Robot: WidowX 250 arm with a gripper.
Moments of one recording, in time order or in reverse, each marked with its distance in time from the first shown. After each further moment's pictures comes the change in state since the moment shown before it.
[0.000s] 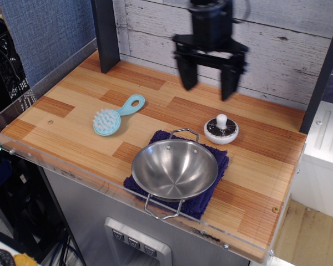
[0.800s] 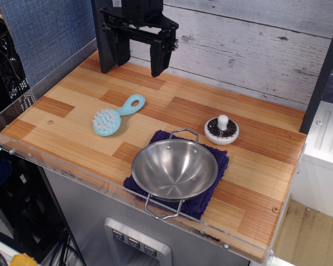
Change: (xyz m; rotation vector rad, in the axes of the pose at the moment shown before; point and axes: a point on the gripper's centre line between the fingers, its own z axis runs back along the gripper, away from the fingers) arm -0.027 0.066 0.031 0.136 0.017 0.086
